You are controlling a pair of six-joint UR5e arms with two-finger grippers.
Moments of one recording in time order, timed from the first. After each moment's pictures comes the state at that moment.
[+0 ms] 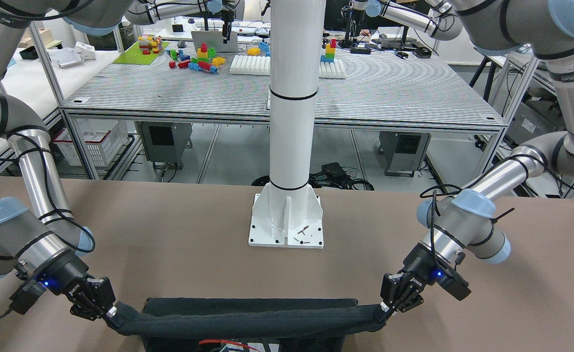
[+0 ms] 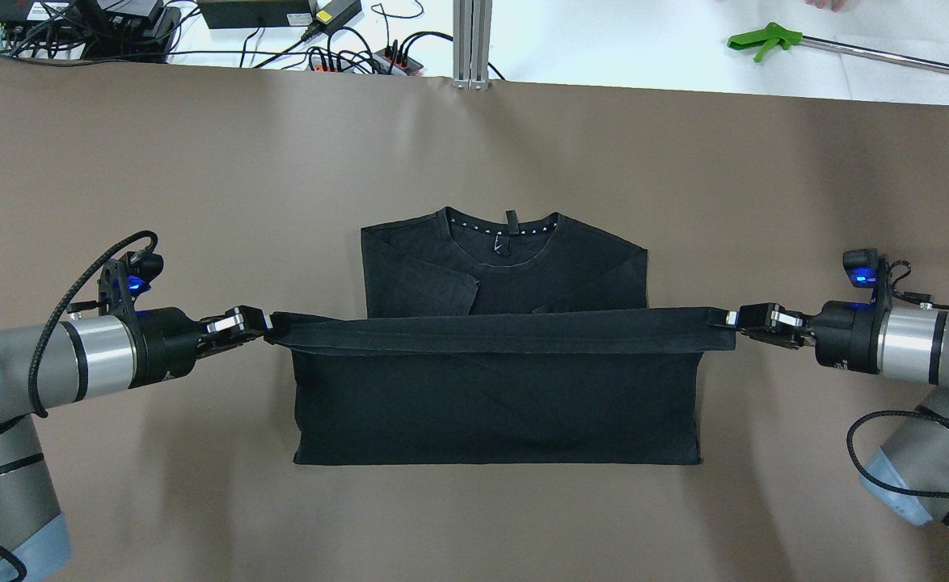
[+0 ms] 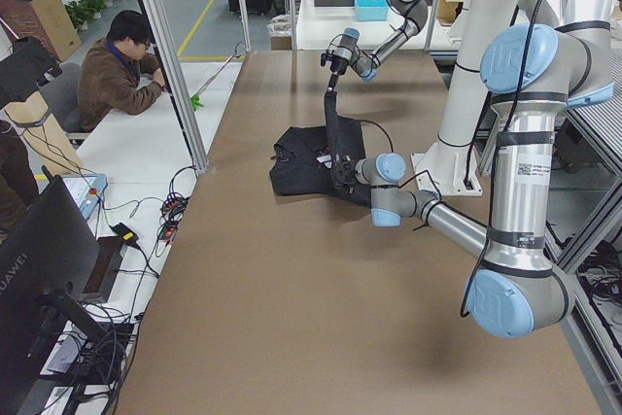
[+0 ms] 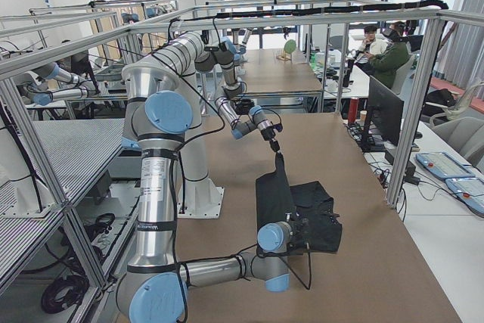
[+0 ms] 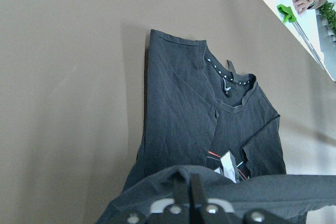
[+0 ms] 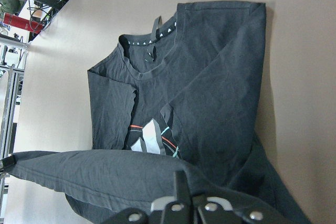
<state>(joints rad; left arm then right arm) -0.58 -1.69 -1.88 -2.67 -1.63 -1.62 0.86 -1.51 1.59 0.02 2.03 1.58</state>
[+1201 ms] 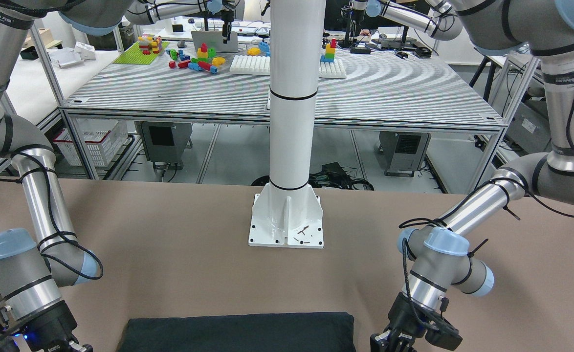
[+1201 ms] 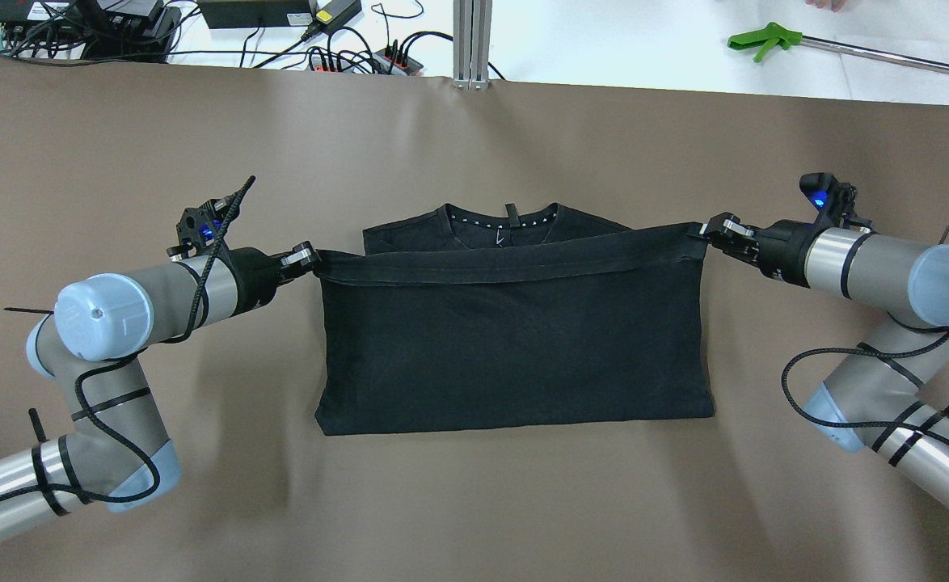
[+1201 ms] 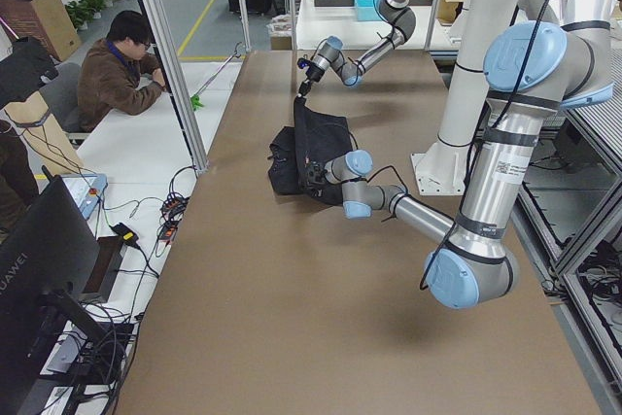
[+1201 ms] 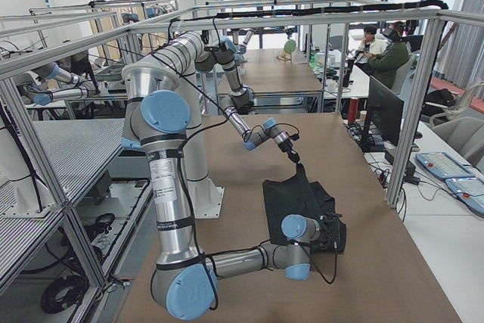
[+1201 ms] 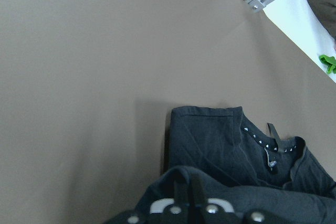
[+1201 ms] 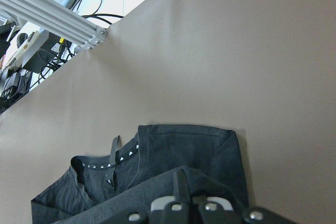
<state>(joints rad) -0.63 -1.95 -1.59 -2.56 -1.52 -1.63 0.90 -1.31 1.42 -0.20 1.83 1.55</state>
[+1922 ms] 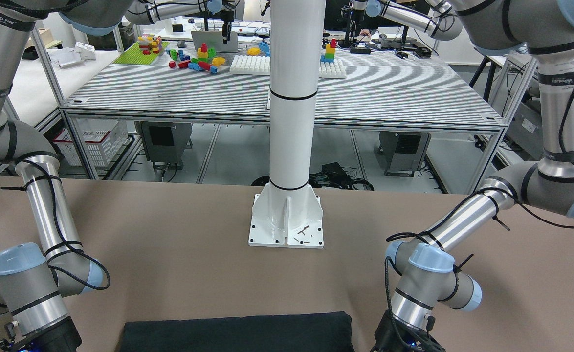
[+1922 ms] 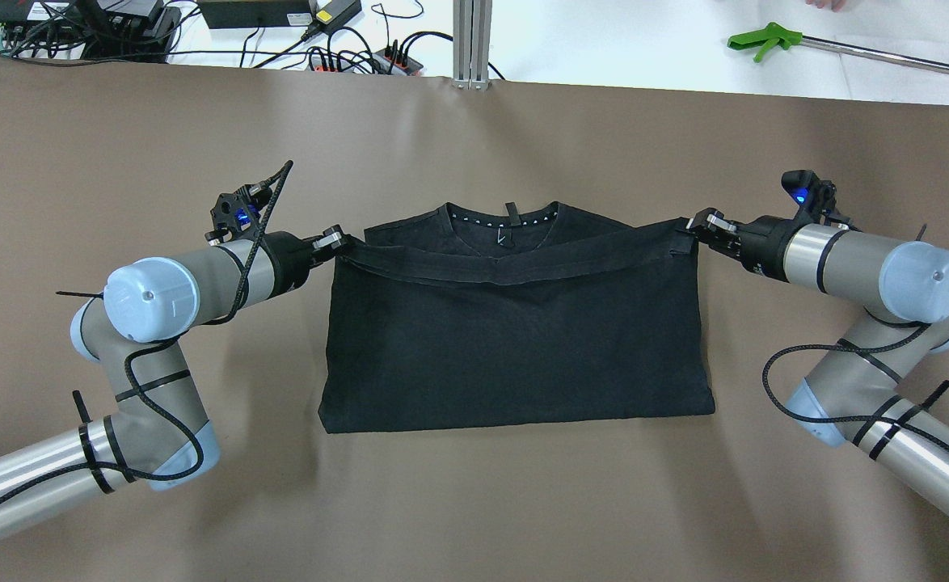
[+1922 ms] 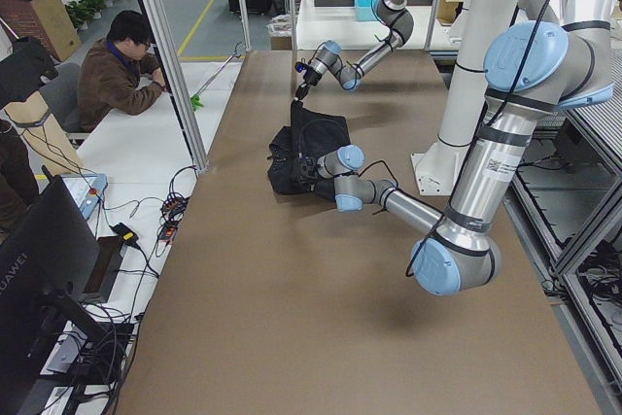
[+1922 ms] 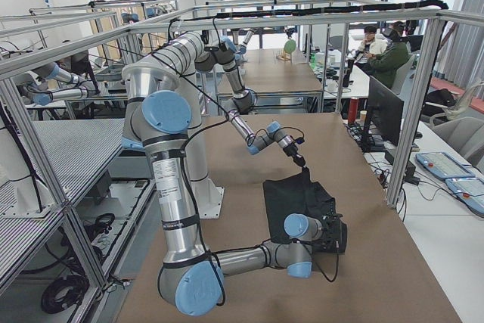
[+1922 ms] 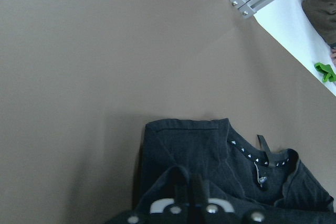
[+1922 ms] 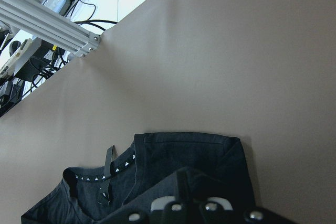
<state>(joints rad) -0.64 -2.04 -1.51 -2.56 -1.50 -1.63 0.89 -1.28 1.38 -0.21 1.80 1.56</state>
